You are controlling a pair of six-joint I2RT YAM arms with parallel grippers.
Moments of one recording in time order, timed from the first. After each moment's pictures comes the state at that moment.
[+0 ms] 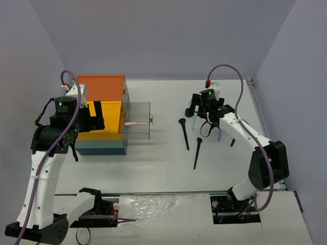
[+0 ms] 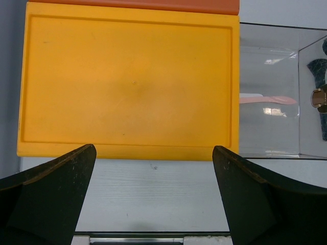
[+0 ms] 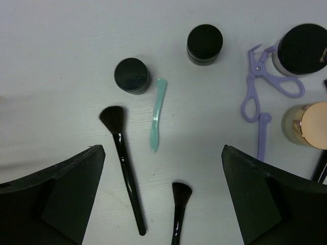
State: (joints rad) left arm -0.16 1.00 1.42 -1.07 -0.11 -0.17; right arm 0.39 1.53 1.16 -0.38 0.31 0.43
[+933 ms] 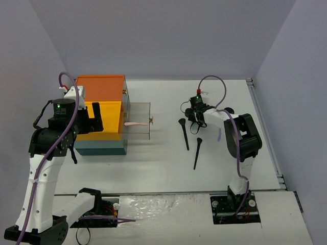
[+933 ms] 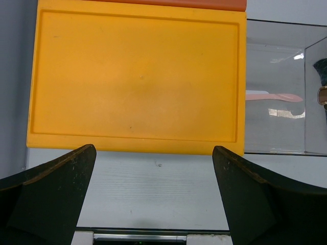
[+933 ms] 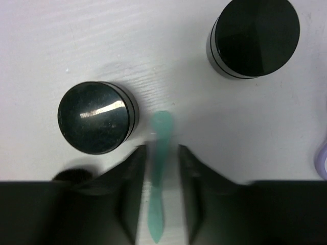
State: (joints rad) left arm -0.16 0.98 1.42 -1.09 -0.13 -0.17; right arm 0.35 1.98 1.21 -0.16 0.30 0.49
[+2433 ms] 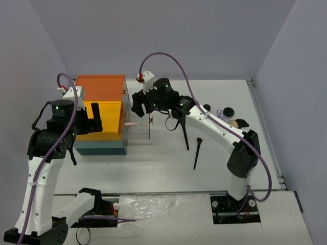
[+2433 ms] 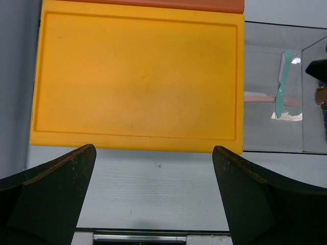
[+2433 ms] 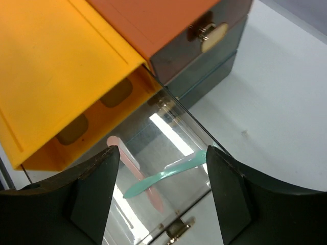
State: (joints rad) left arm -0.16 0.96 1.42 -1.09 -0.13 -0.17; right arm 0.79 1.82 1.70 -0.28 -0.19 0.11
